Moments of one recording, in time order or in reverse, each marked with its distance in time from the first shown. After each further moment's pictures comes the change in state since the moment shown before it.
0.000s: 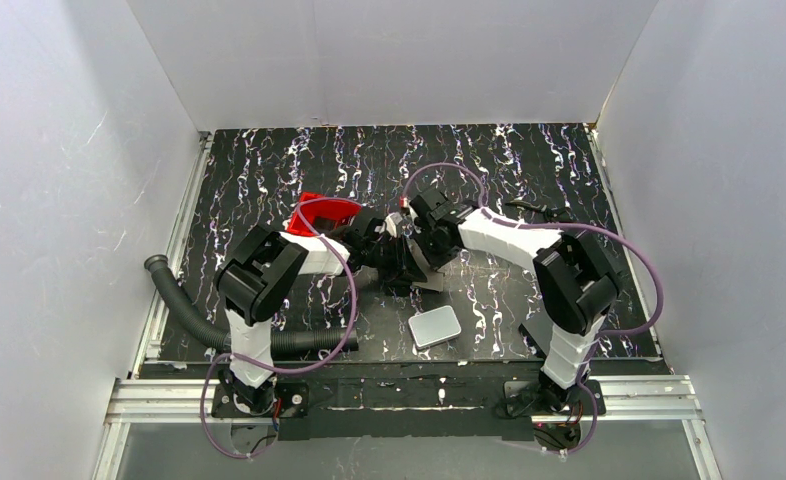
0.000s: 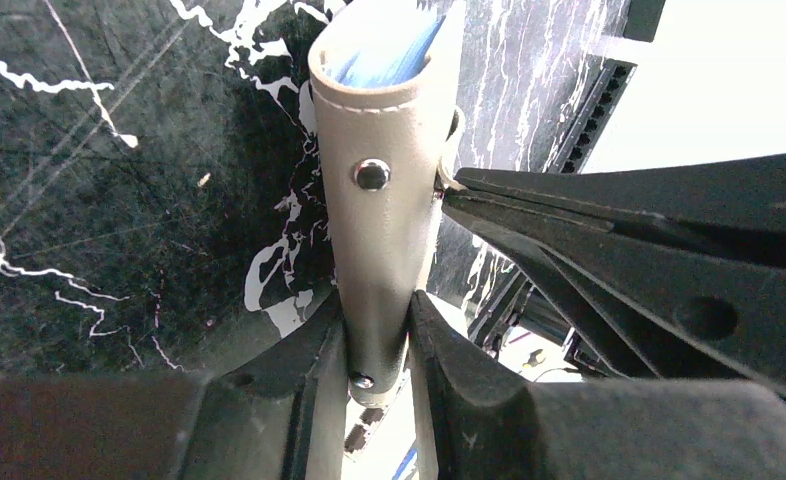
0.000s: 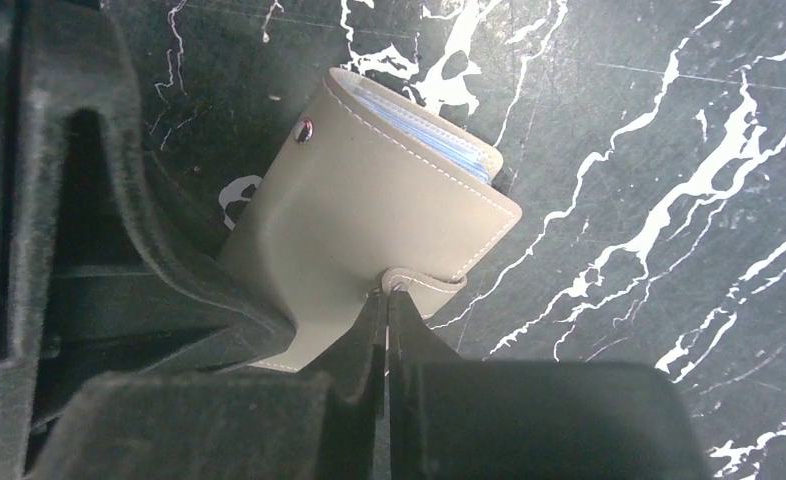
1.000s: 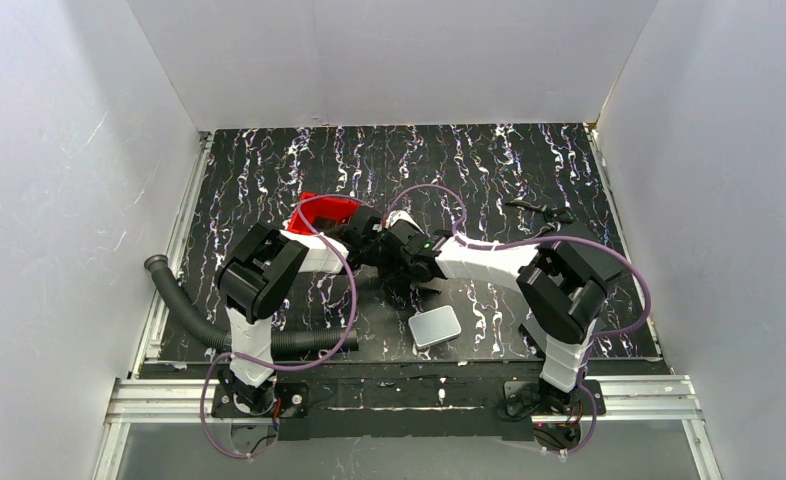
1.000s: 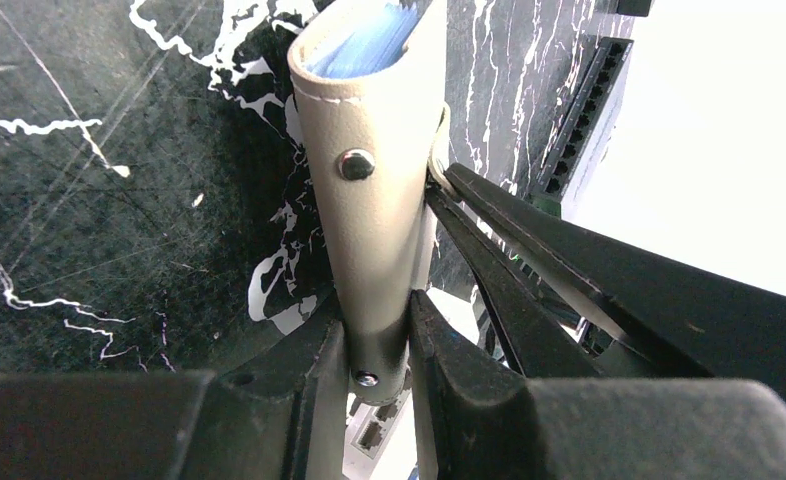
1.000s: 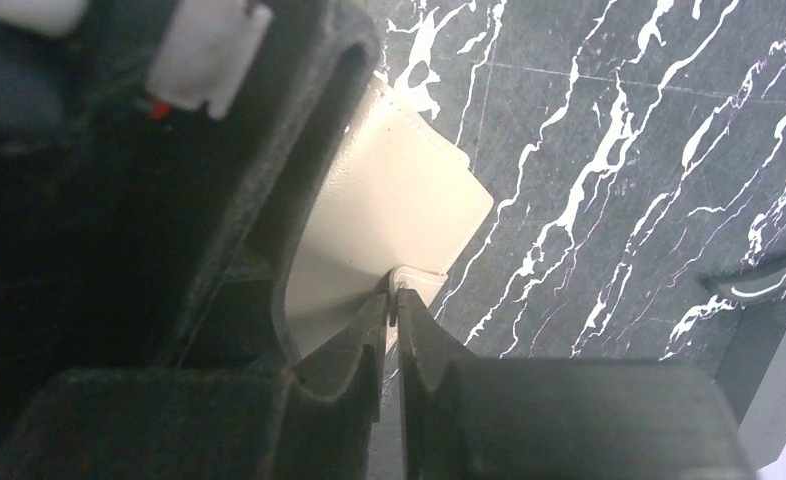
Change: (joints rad) left arm 0.021 0.018 0.010 0.008 0.064 0.077; right arm 0.220 0.026 -0.084 0.114 0.481 0.046
